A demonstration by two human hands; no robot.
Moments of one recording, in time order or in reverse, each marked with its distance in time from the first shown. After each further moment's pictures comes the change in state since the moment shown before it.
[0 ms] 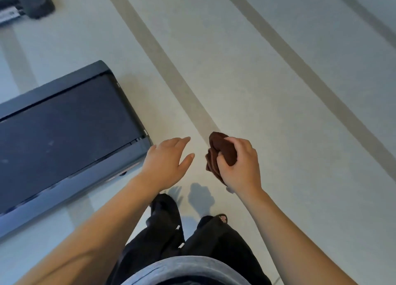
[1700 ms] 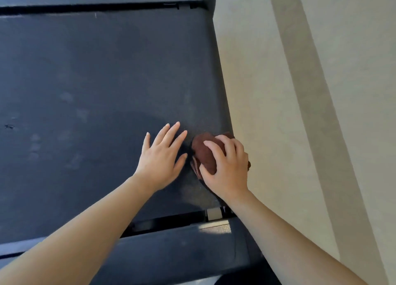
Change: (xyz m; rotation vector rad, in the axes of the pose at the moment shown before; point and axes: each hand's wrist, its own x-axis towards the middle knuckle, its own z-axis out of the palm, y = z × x) left_hand 0.348 -0.687 0.337 -0.051 0.187 -0.340; right_hand 0.328 0.050 0.796 -0.382 -0.256 -0.622
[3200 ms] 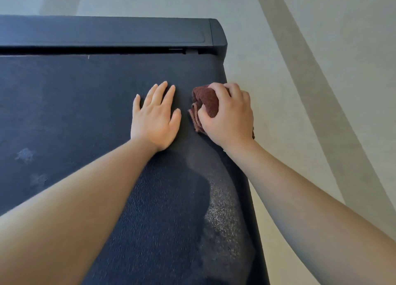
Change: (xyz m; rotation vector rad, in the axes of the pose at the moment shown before) left_hand 0.221 -0.075 -0.033 -0.033 0.432 -0.161; right_hand 0.261 0.026 0.039 0.057 0.278 -0.060
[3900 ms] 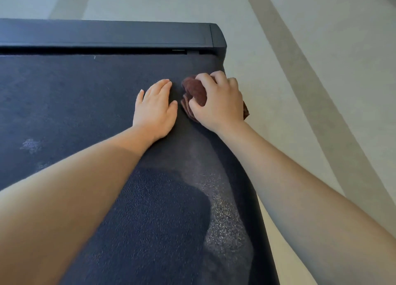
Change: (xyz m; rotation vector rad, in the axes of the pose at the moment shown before) left_hand 0.001 -0.005 -0.006 -0.170 0.058 0.013; right_hand 0.010 -0.017 0.003 -0.127 -0.088 -0.100
